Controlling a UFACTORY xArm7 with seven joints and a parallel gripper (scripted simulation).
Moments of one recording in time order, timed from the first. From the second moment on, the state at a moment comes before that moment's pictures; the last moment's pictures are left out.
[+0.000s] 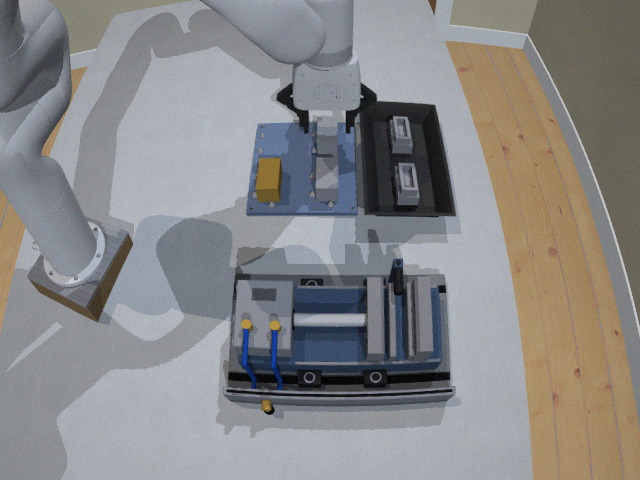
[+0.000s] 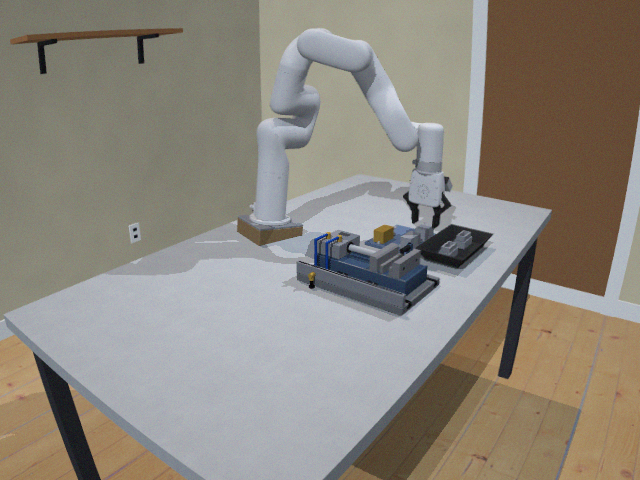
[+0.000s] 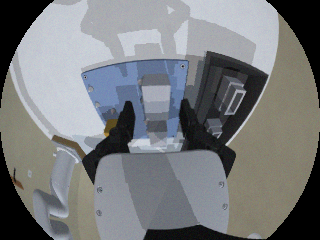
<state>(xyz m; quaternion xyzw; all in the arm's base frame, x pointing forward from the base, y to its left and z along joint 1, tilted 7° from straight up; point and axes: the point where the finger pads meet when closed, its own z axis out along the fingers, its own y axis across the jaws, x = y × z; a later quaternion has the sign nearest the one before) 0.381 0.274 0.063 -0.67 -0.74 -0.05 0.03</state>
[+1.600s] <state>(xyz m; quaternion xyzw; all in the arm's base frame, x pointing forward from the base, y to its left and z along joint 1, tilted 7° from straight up) 0.381 0.275 0.055 -0.67 -0.74 -0.05 0.03</state>
